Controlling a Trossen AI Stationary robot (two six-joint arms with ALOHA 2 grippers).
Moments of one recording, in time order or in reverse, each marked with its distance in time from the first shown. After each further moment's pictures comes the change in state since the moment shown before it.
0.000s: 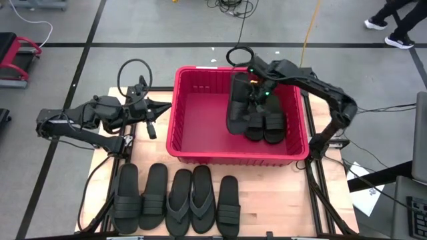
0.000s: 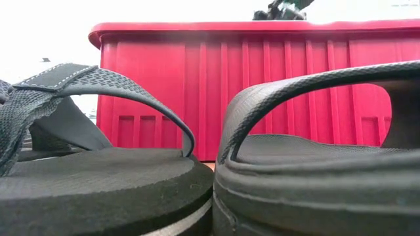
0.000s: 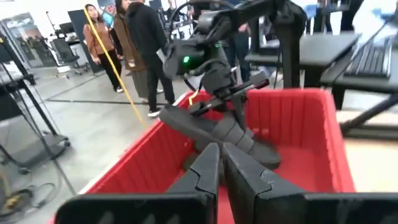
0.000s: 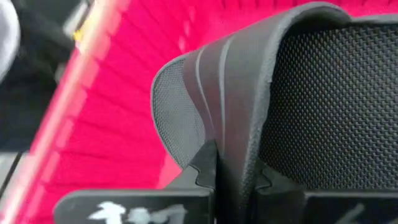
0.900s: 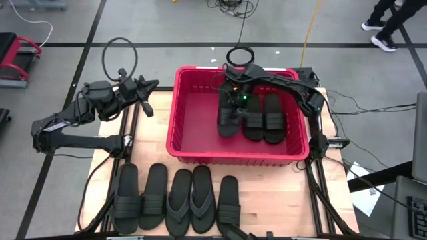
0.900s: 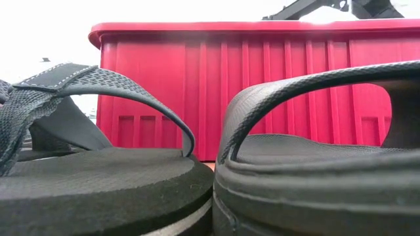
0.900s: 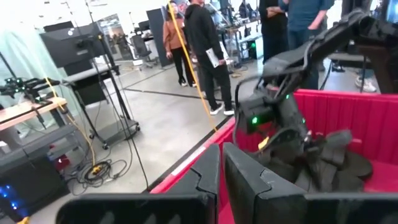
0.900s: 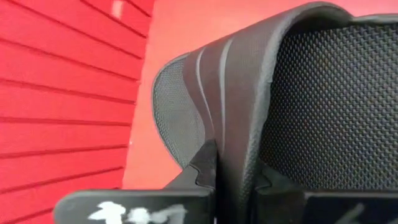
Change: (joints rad) left arm 0.320 -0.064 0.000 -0.017 0.028 0.052; right arm 0.039 0.388 0.186 -0.029 0.080 0.026
